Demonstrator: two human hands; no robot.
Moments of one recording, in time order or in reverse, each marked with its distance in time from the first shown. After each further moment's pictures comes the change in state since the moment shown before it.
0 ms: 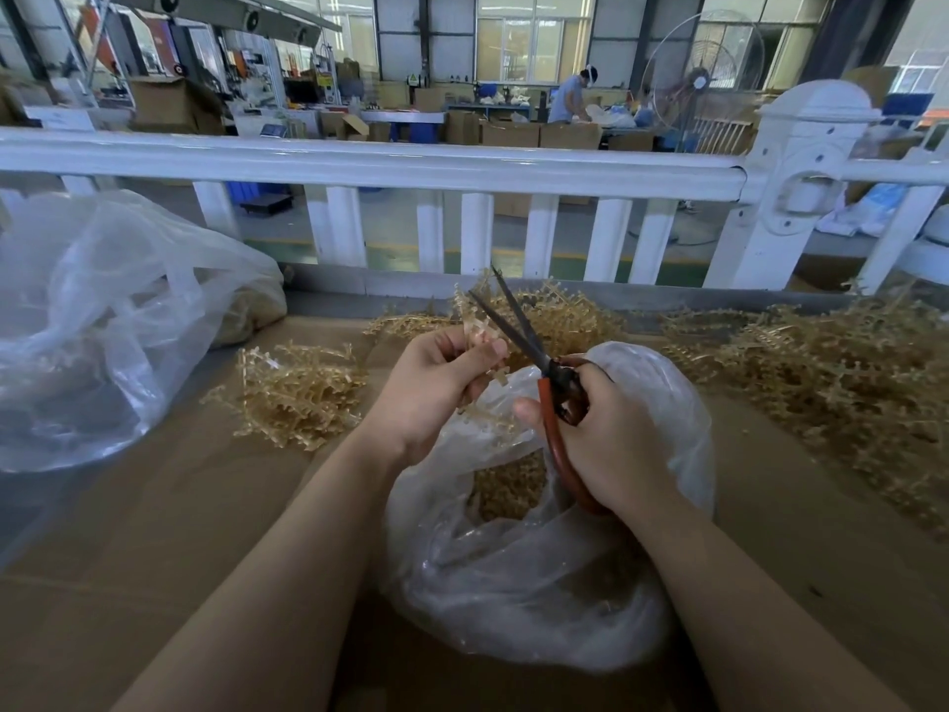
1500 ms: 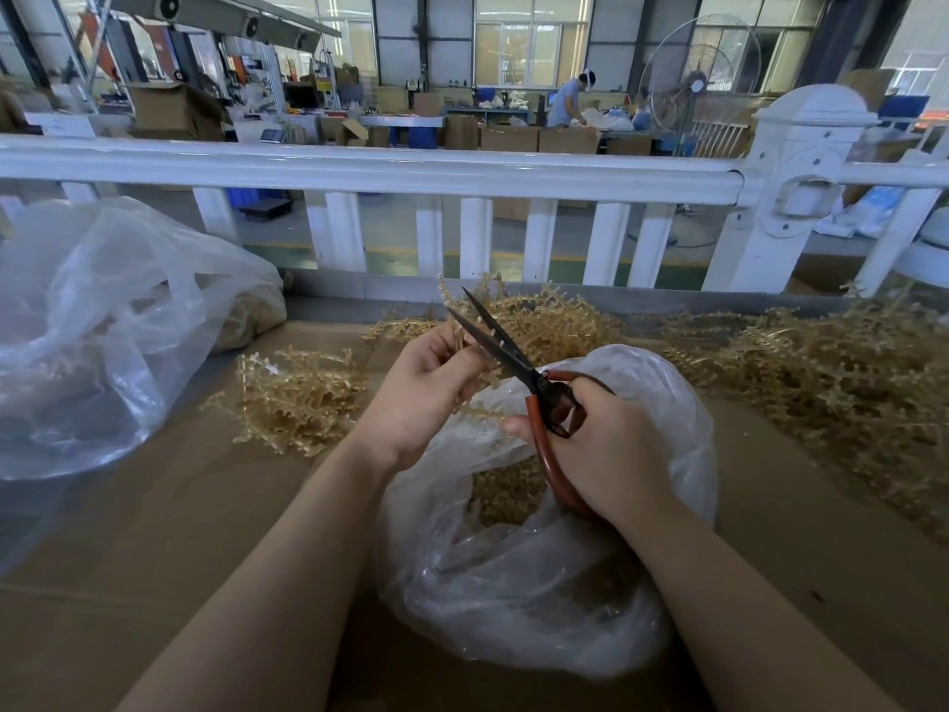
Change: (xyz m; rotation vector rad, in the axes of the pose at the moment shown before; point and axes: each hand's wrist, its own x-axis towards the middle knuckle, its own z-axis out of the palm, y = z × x) left_hand 0.002 -0.003 -0.005 0.062 -0.016 0.117; right_hand -0.005 0.001 0.002 -0.102 0.083 -0.115
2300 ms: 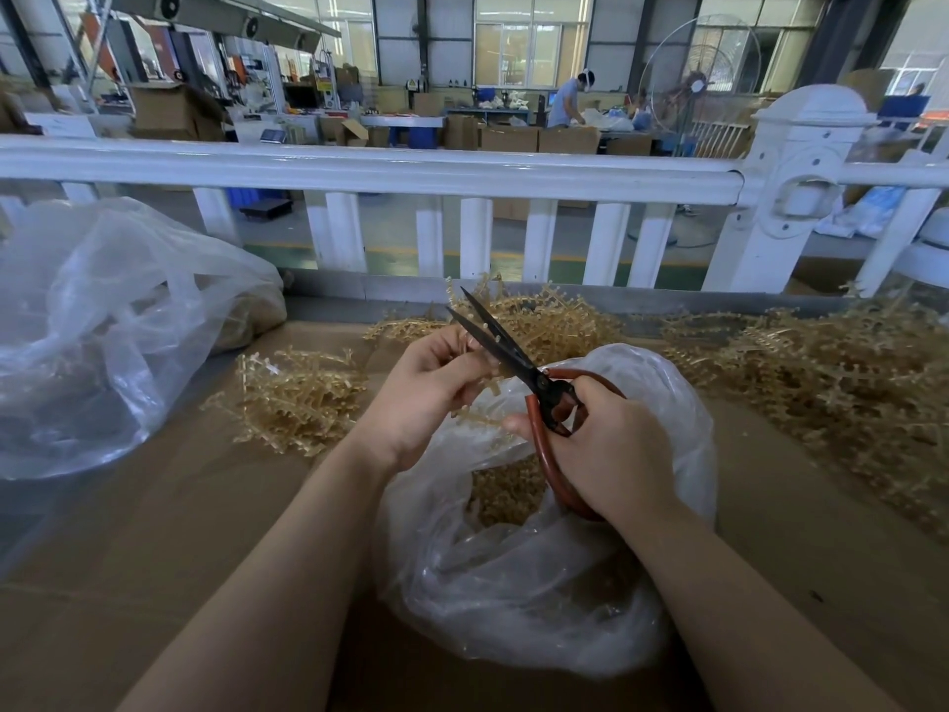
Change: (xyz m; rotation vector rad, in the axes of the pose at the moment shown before) left_hand -0.002 0.003 0.001 -0.067 -0.059 -0.056; right_hand -0.003 -0.007 -0.004 -0.106 0.108 -0.059
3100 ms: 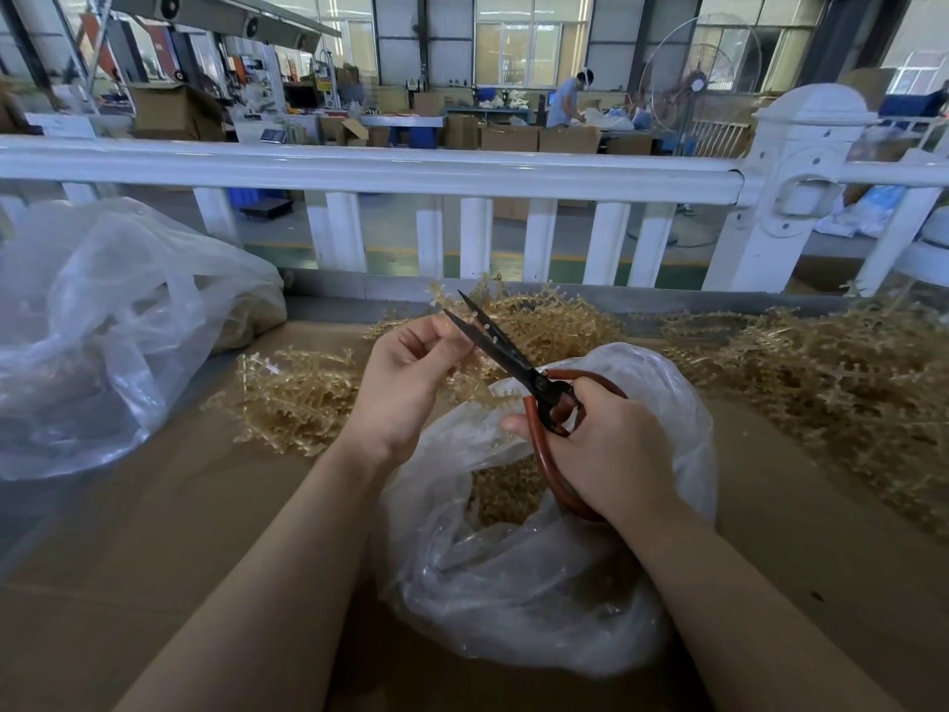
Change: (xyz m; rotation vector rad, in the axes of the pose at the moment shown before) left_hand -0.002 0.001 -0.004 -0.078 0.159 0.150; right_hand 0.001 0.003 -0.001 0.009 -0.038 -0.004
